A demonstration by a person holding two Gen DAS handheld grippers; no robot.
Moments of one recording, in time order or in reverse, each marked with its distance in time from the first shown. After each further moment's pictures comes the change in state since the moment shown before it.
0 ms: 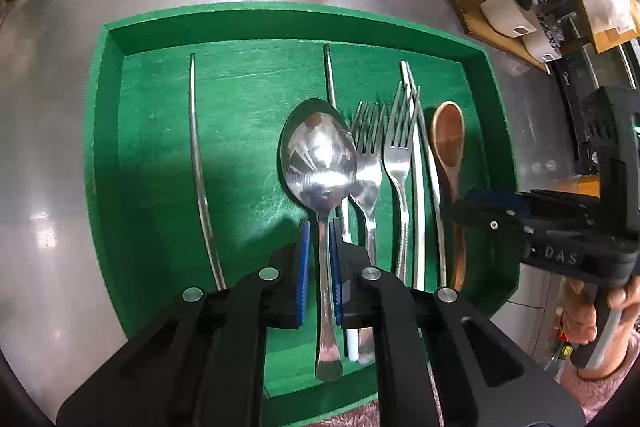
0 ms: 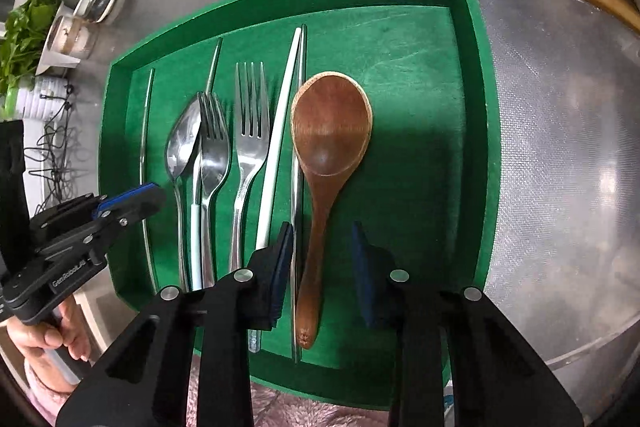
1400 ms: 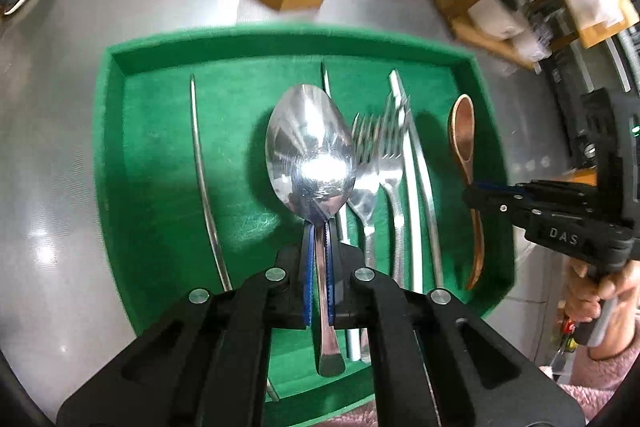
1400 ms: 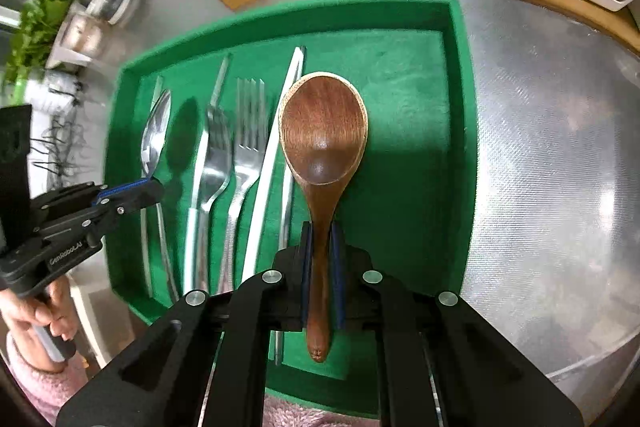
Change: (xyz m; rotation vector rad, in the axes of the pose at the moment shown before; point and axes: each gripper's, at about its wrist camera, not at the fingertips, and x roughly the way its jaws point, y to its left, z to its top) left arm -0.010 -0.004 0.009 0.050 -0.079 -0.043; right arm -0.012 0.006 -0.001 -0.067 -0.112 0.046
